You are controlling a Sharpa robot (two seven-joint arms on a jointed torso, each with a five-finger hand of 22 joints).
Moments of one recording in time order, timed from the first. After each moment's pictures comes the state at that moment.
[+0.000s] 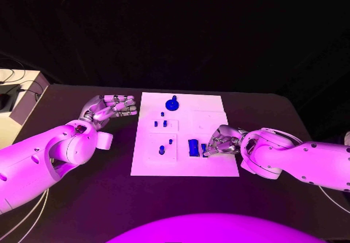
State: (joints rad) left arm 0.97 -0.83 0.18 1.42 -0.27 -0.23 0.31; left_hand 1.46 0.00 0.00 0.03 0.29 1.05 0.17 0.06 0.06 1.09 0.15 0.06 0.06 1.07 0.14 0.06 0.07 0.13 1.05 0.19 0.07 0.07; right arm 1.04 -1.06 -0.12 1.77 -1.24 -0.35 -0.40; right_hand 1.20 -0.01 -0.04 -0.03 0.14 1.15 0.01 0.29 0.70 1.32 -0.06 1.00 1.28 1.46 -0.10 1.20 1.08 0.06 1.47 -0.12 1.11 1.31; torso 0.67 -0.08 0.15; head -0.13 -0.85
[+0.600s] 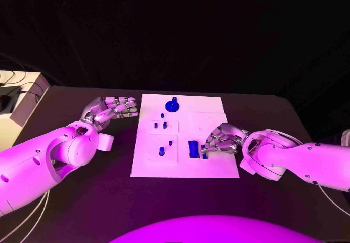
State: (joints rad) left arm 0.96 -0.82 0.18 1.42 -0.27 -0.22 0.31; left_hand 1.46 0.00 0.00 0.03 0.29 1.05 0.17 0.06 0.06 1.09 0.15 0.06 0.06 1.06 0.15 0.06 0.07 0.13 1.04 0.20 0.07 0.07; right arm 1.04 -1.08 -0.12 1.77 -1.11 -0.42 -0.23; right_hand 1.17 -0.06 -0.05 0.05 0.12 1.12 0.04 0.23 0.66 1.27 -0.03 0.94 1.24 1.45 -0.10 1.15 1.03 0.06 1.47 -0.11 1.03 1.31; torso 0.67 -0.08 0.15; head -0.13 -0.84
